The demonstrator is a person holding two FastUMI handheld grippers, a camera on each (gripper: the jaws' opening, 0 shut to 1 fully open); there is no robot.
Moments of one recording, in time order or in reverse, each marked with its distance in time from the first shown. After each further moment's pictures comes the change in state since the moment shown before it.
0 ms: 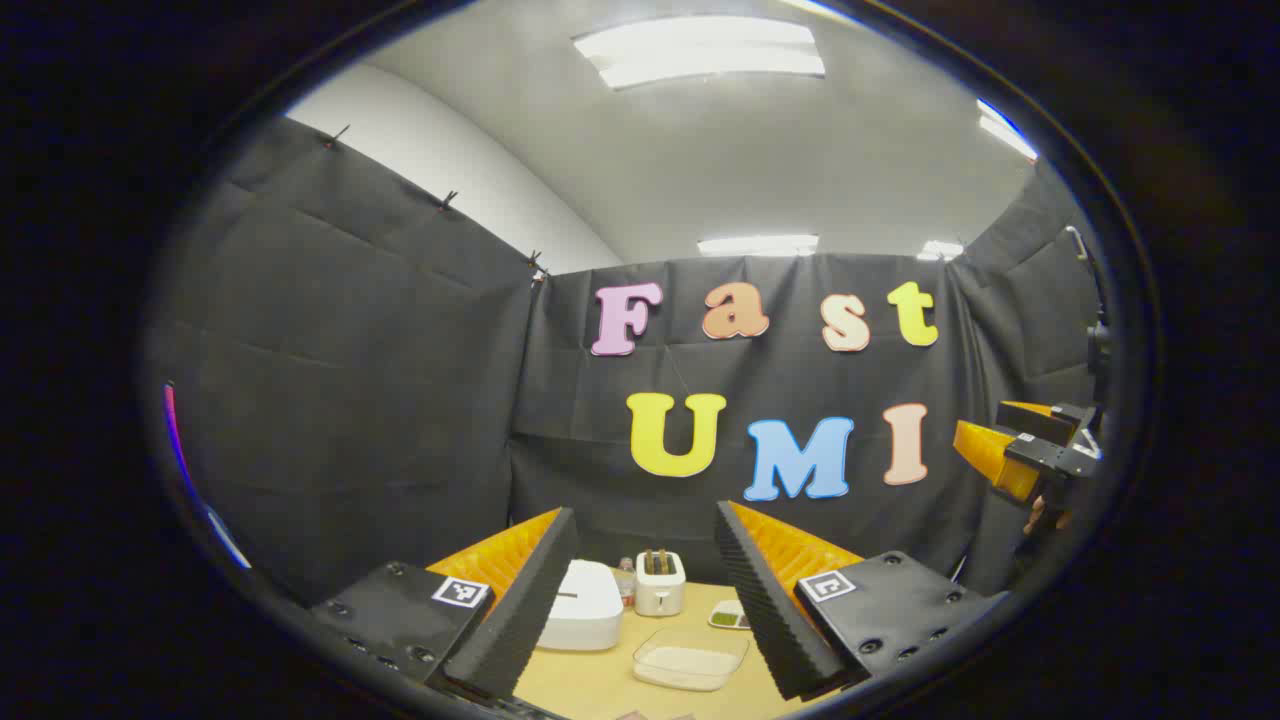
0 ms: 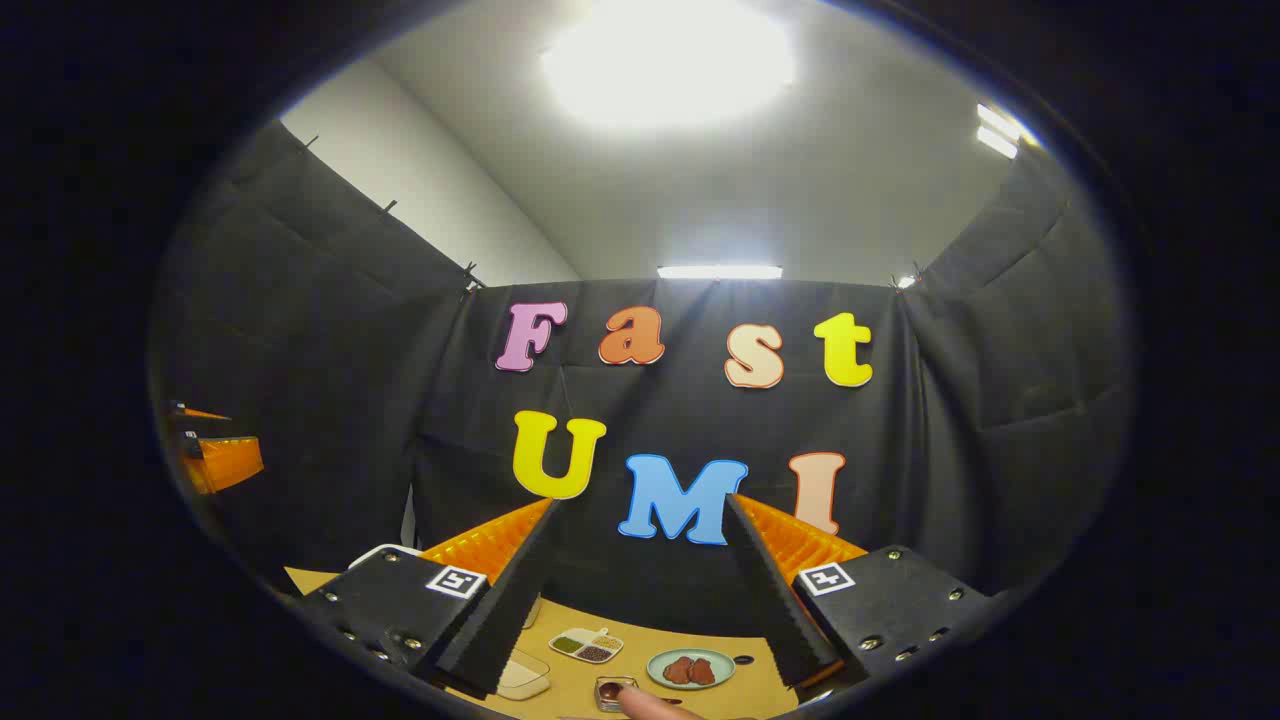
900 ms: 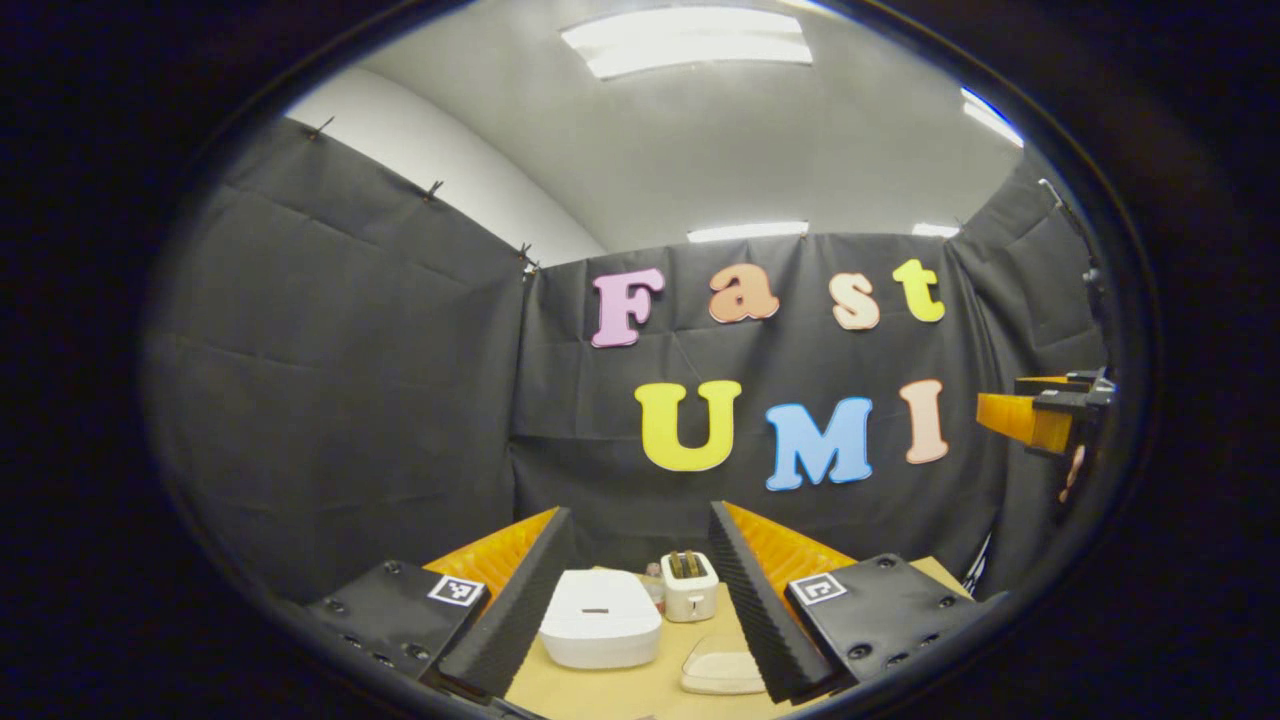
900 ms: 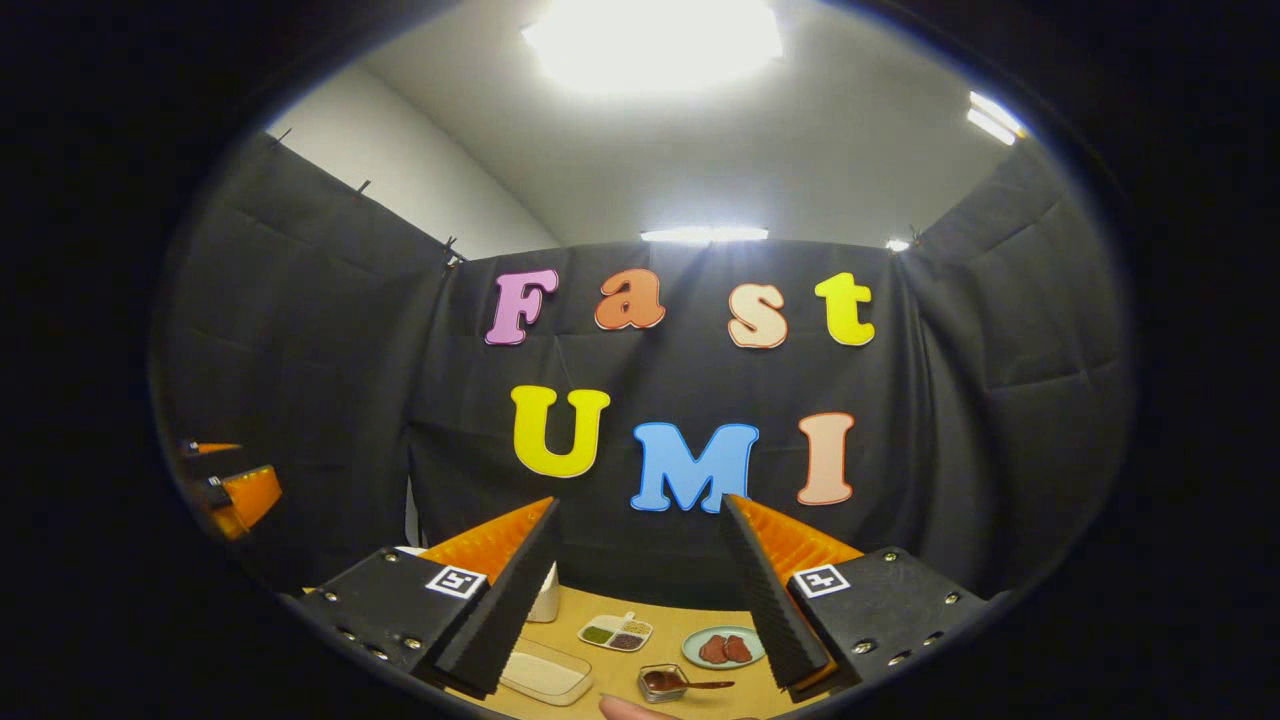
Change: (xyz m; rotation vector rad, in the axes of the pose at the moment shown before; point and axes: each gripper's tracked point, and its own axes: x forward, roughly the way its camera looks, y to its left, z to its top) left arm 0.084 0.066 -0.037 0.050 0.008 -0.051; right arm 0.041 0.056 -0.016 0.085 0.143 -0.088
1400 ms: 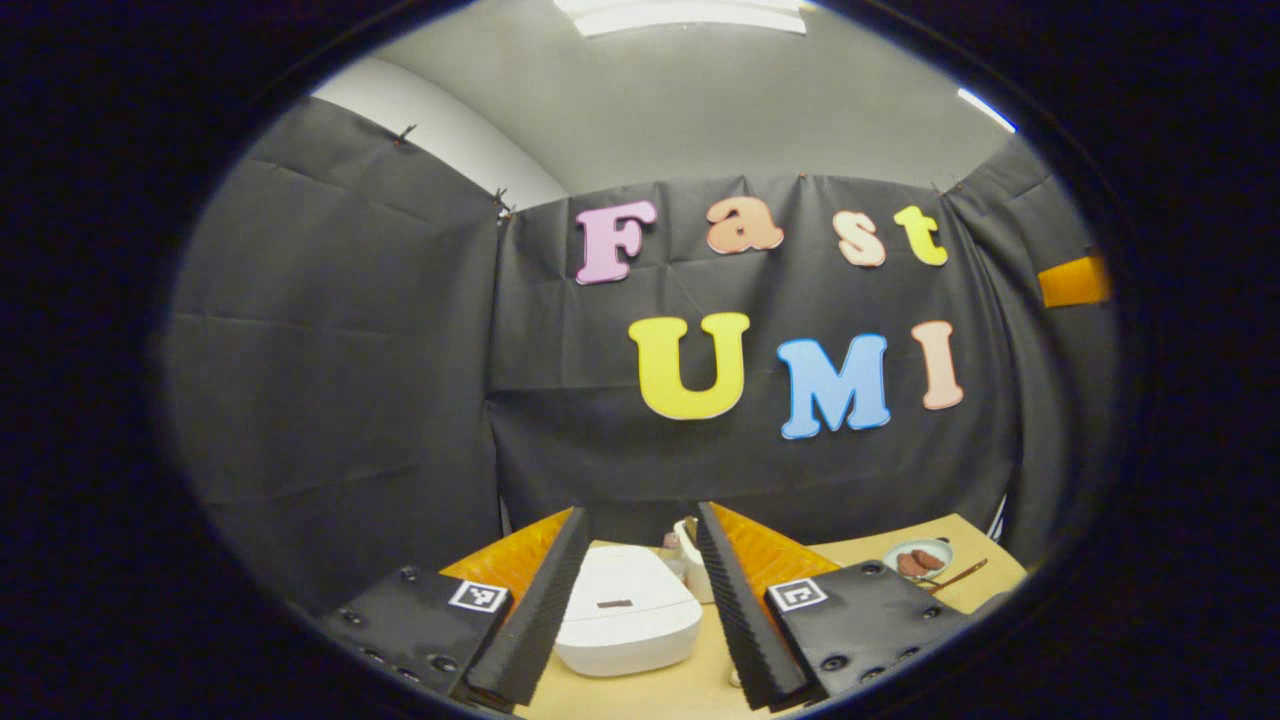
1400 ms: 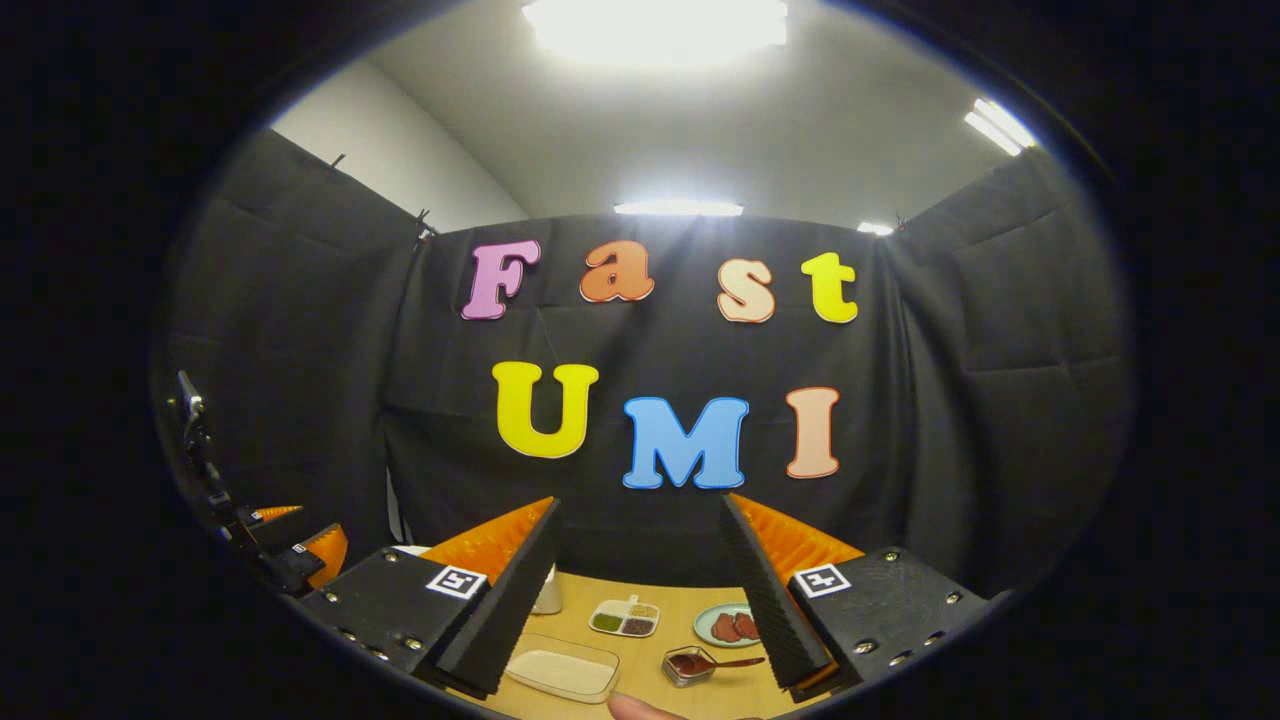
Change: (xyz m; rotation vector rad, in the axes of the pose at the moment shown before) left arm 0.123 0.054 -0.136 0.060 0.170 -0.048; right arm 0.011 0.045 -0.015 -0.039 0.113 -0.139
